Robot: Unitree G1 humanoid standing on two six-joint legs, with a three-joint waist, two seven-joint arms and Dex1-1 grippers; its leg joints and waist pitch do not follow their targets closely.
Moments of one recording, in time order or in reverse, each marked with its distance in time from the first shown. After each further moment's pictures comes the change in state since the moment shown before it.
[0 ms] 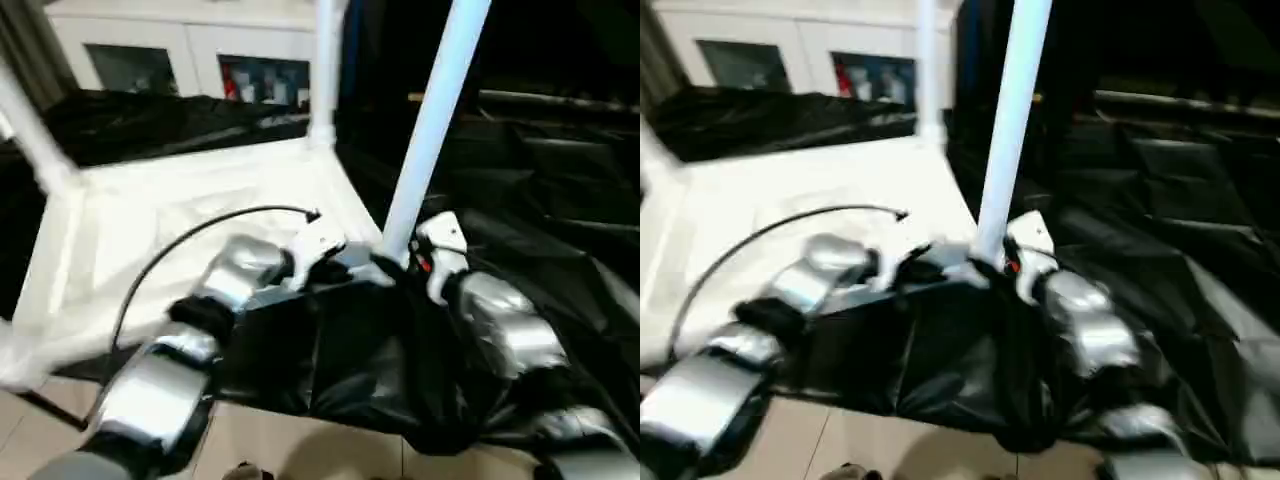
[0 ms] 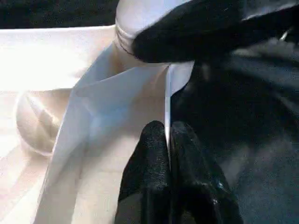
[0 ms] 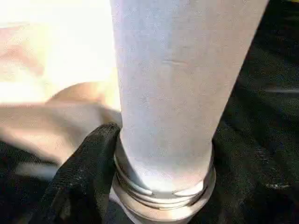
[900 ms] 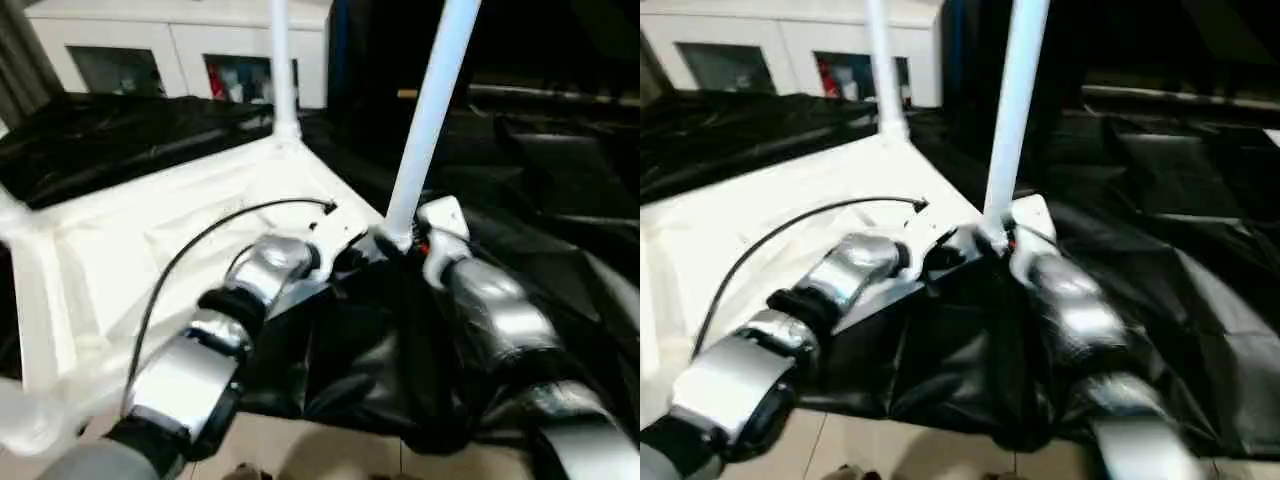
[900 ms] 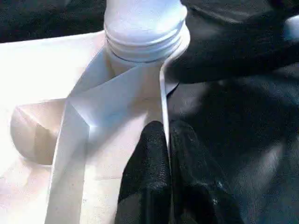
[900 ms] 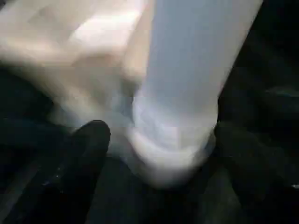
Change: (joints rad) left arm -0.005 0.055 -0.020 0.031 0.009 -0.109 -0.091; right arm 0.116 -0.196 0.075 -0.116 -0.005 -0.076 0.338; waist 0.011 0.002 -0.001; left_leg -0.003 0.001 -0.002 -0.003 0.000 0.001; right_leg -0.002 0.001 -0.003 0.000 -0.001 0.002
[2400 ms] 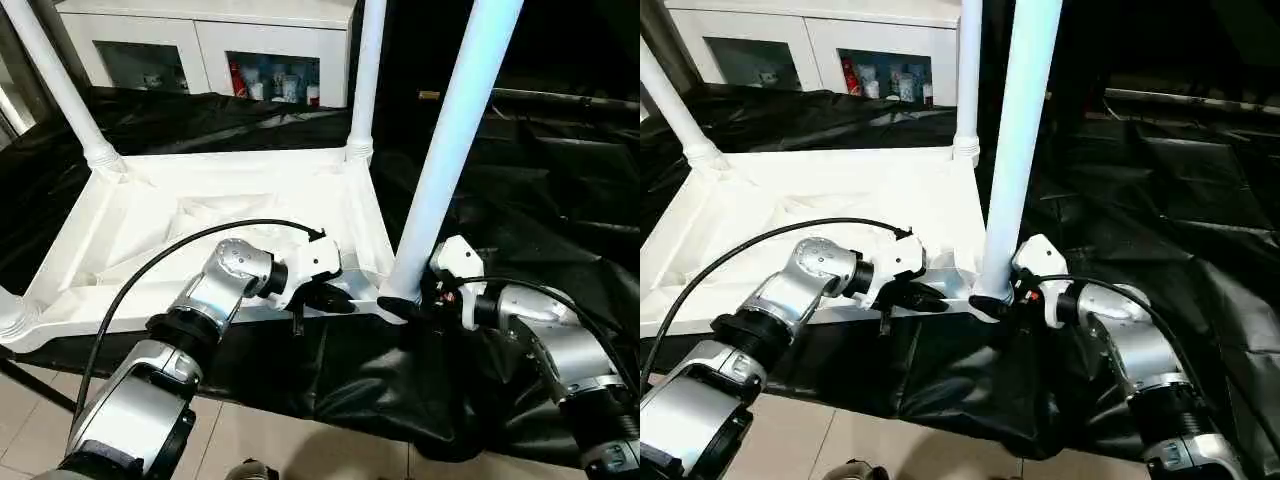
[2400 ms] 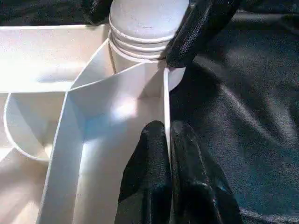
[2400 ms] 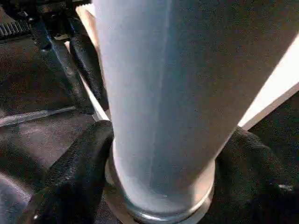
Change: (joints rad) left arm 0.168 0.132 -0.077 -0.321 -0.035 0.015 -0.410; right arm 0.107 -0.103 0.069 -0.232 0.065 0.067 0.294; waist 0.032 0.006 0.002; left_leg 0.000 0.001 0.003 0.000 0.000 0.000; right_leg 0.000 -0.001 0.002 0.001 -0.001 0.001
